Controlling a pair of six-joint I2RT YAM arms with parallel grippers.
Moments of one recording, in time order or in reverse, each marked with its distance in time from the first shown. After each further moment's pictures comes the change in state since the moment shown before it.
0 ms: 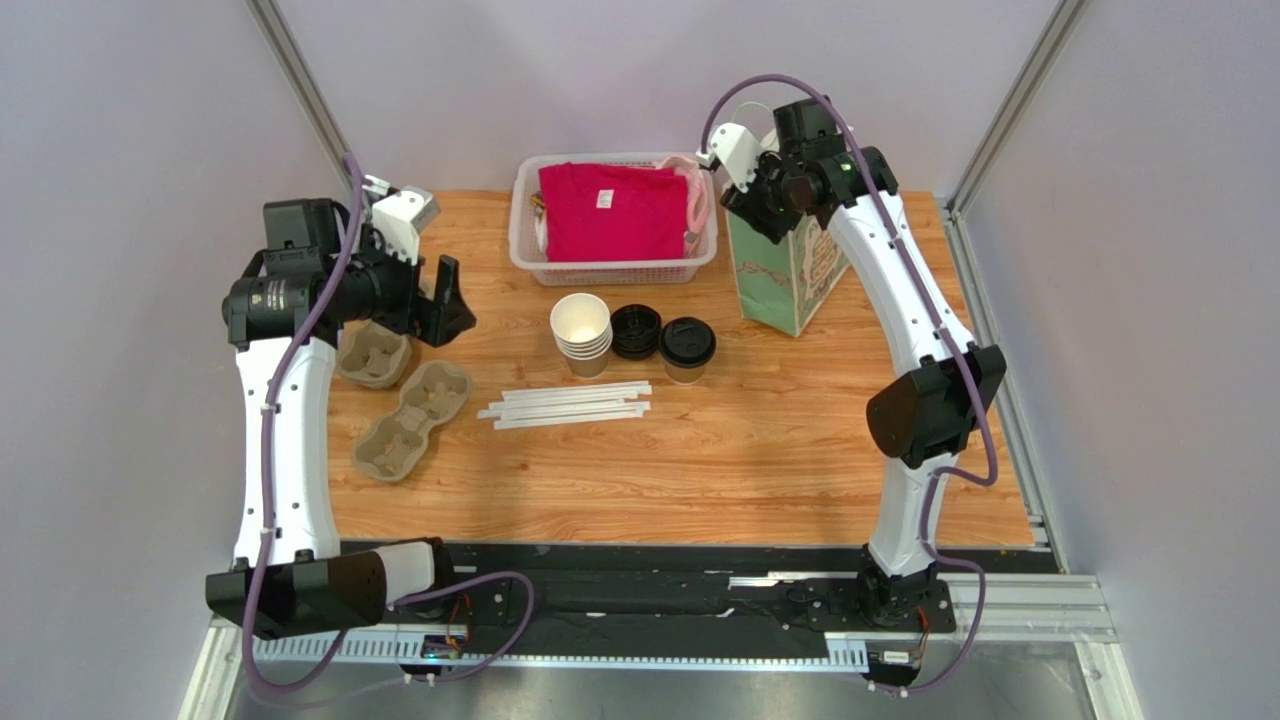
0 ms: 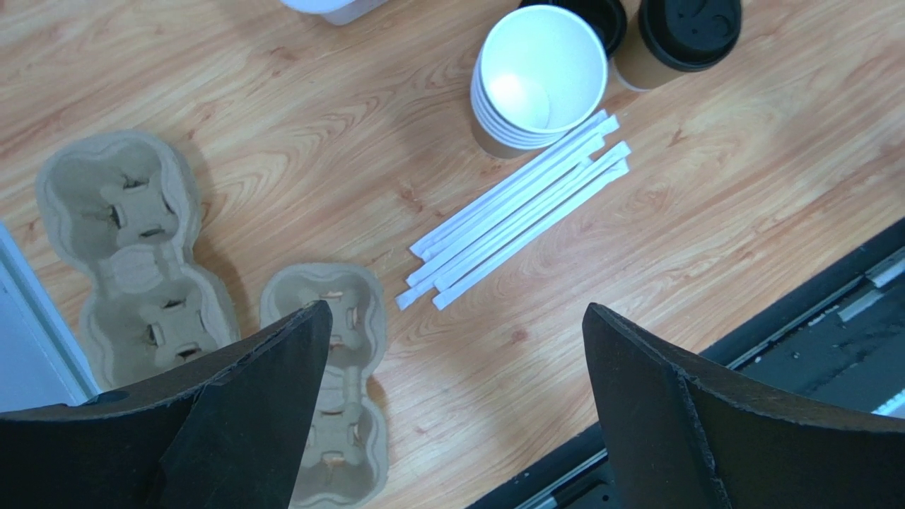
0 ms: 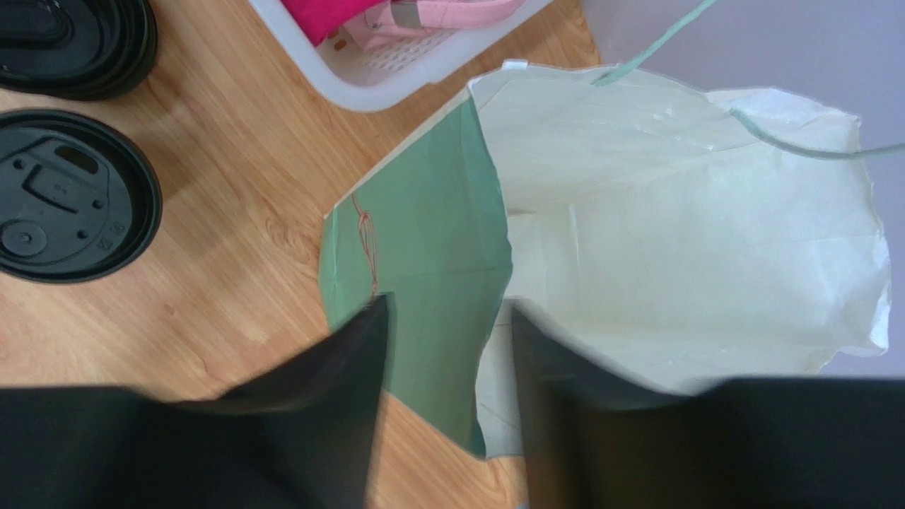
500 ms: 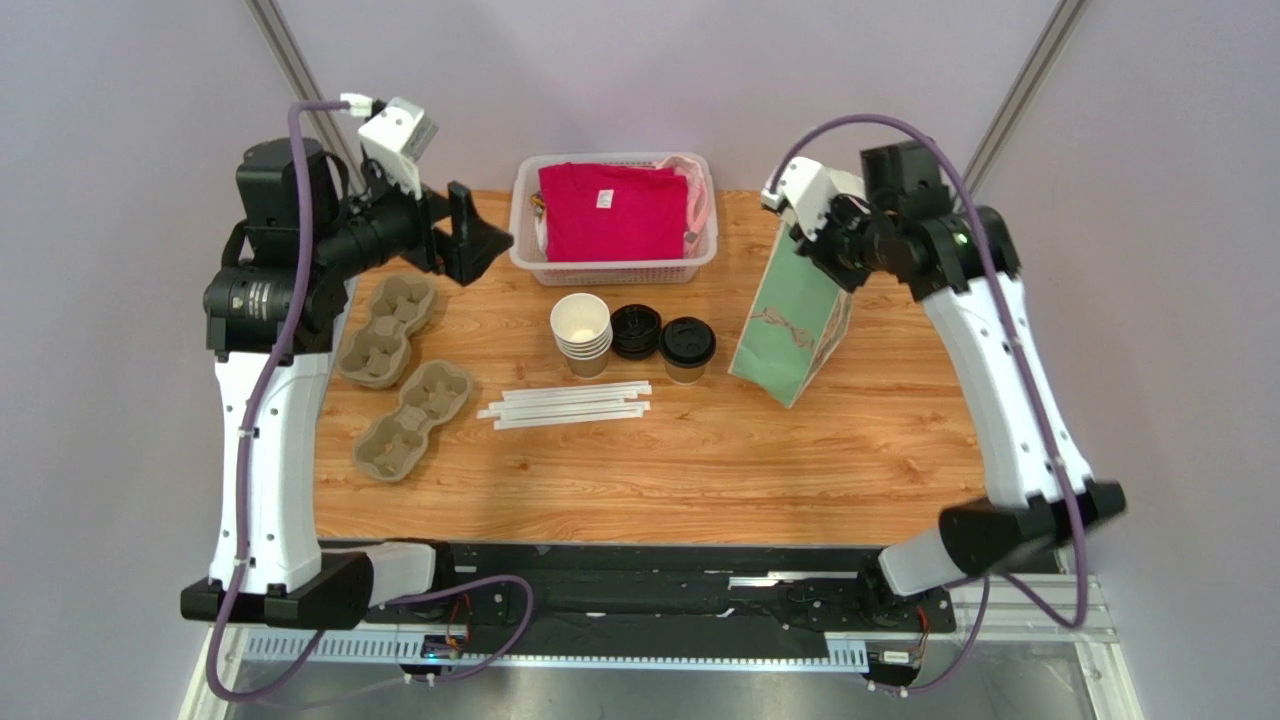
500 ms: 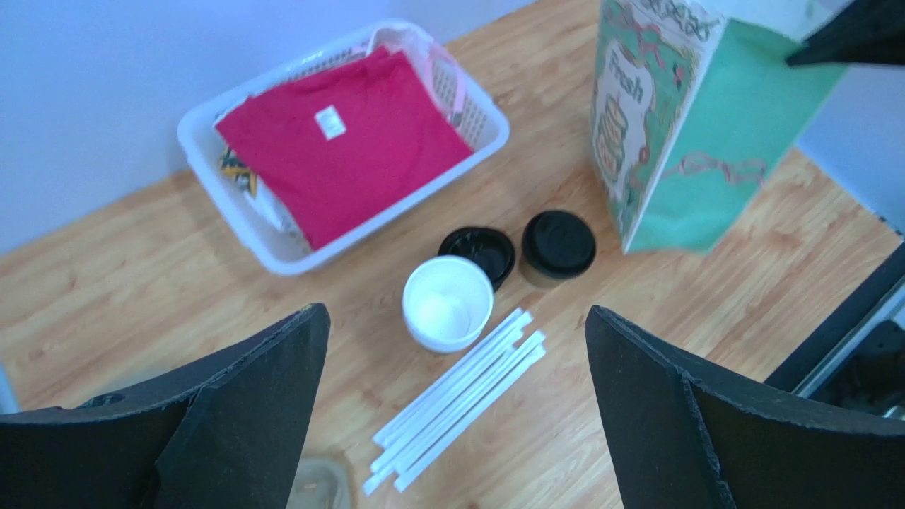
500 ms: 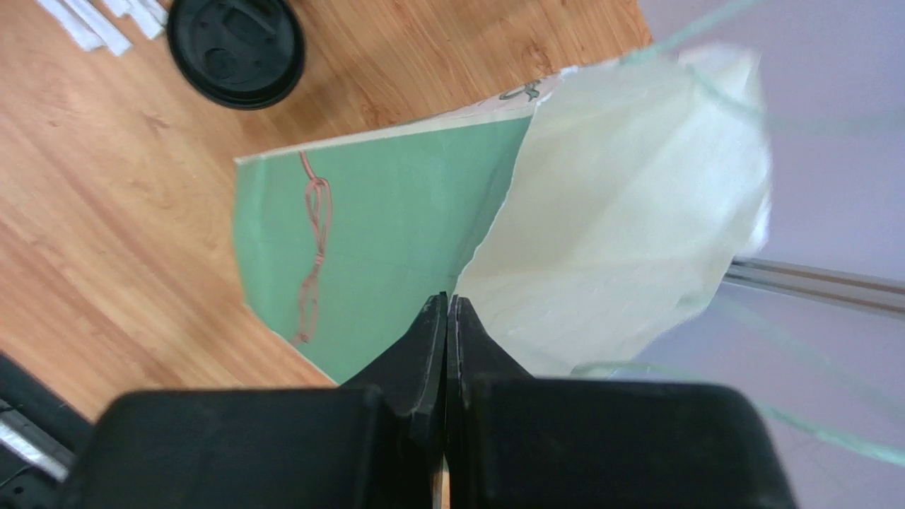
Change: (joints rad) left arm -0.195 0.014 0.278 0.190 0.011 -0.269; right arm -0.024 -0.445 -0.304 -0.140 -0.045 0.022
